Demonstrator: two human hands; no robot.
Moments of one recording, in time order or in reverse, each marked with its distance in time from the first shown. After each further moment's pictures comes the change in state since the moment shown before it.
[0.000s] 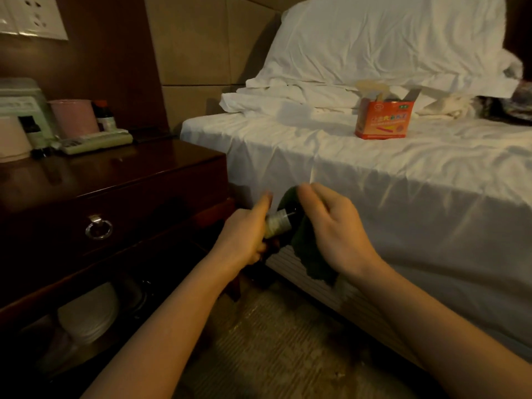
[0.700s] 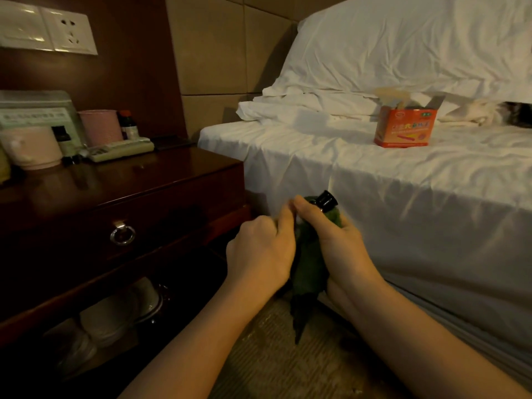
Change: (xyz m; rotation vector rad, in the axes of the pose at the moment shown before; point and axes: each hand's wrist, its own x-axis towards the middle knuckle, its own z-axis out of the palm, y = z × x) left_hand -0.017 0.002 -0.002 0.484 0.242 0.232; right_hand -0.009 -0.020 0.033 0.845 0.078 0.492
